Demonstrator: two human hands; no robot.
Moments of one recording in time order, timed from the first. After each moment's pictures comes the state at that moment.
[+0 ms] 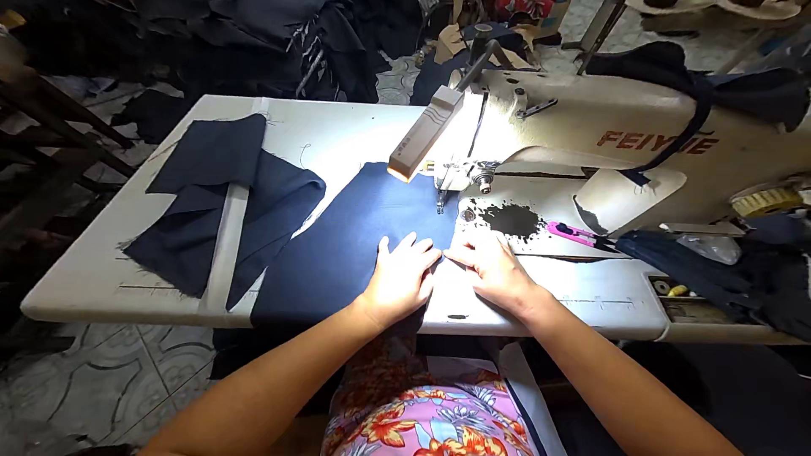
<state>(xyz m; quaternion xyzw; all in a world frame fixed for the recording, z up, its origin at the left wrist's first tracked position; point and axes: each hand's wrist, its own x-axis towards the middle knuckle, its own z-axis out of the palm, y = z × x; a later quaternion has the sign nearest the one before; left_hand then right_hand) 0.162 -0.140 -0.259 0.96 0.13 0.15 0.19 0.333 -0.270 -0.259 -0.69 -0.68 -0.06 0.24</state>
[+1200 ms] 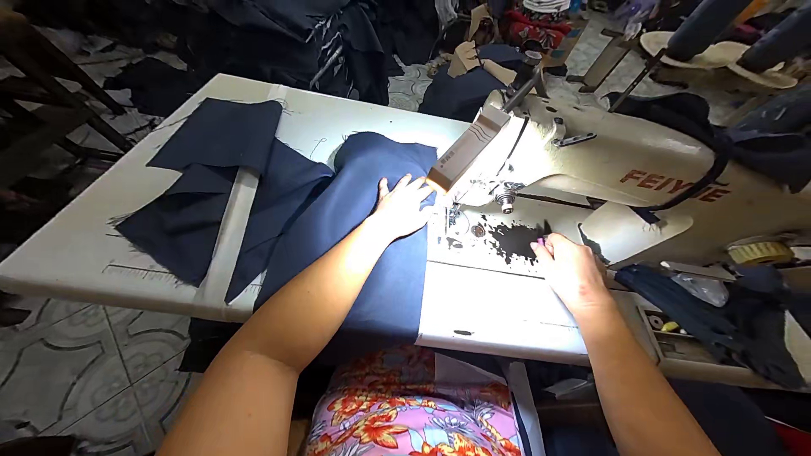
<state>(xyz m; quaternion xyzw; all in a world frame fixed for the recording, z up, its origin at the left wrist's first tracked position) 0.245 -0.018 -0.254 0.96 0.20 0.07 0.19 0.389 -0.290 -0.211 -0.94 -0.31 0.02 0.11</state>
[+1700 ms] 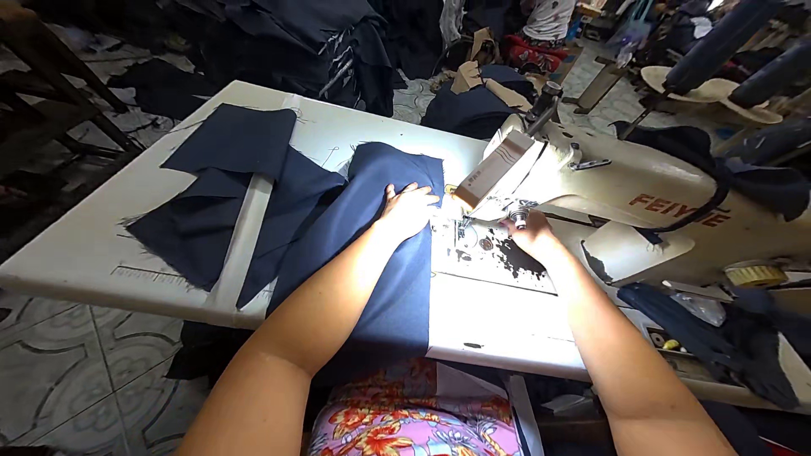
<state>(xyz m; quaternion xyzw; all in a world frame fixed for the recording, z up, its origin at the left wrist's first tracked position) 0.233 -0.019 -0.224 0.94 0.23 0.07 0.24 0.427 -0.202 -0.213 -0.85 -0.48 0.08 0.20</state>
